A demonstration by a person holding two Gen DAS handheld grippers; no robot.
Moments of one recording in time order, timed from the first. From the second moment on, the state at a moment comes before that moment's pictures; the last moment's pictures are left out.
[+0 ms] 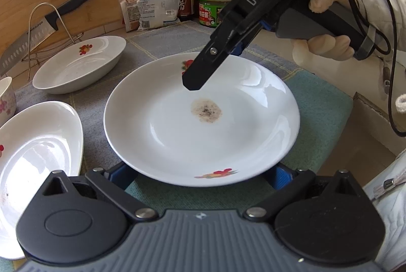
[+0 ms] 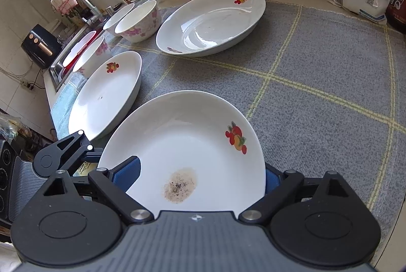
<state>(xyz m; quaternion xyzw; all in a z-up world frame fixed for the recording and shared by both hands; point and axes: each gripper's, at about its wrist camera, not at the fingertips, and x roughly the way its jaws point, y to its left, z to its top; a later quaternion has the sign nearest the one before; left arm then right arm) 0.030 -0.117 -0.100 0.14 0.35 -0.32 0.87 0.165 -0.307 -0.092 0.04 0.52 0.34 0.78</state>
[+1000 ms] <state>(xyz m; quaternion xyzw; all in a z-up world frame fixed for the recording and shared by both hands) 0.076 -0.163 -0.088 0.17 0.33 -0.34 0.86 0.188 -0.366 -0.072 0.05 0.49 0.31 0.82</state>
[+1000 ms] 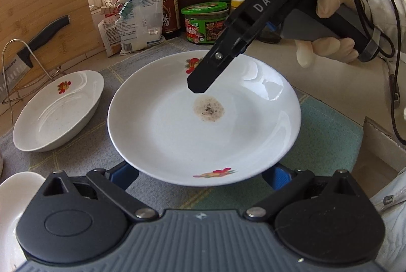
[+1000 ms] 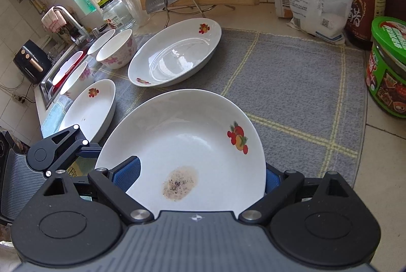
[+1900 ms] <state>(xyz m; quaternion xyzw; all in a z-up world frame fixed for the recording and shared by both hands) 0.136 -0.209 -0.103 0.18 0.33 -0.35 0.85 0.231 -0.418 -0.086 0.05 0.47 0.26 0.84</state>
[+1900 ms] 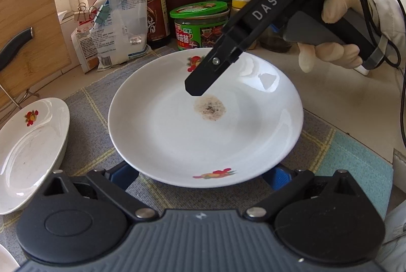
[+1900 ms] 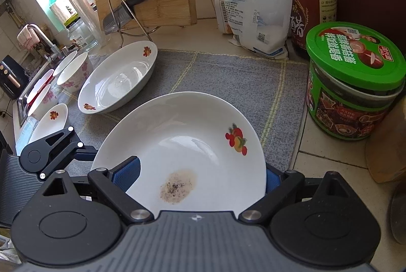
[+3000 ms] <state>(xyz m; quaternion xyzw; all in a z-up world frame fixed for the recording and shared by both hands) 0.103 -0.171 -0.075 0.13 0.35 -0.30 0.88 0.200 -0.396 -0.032 -0.04 0.40 0.24 0.89</state>
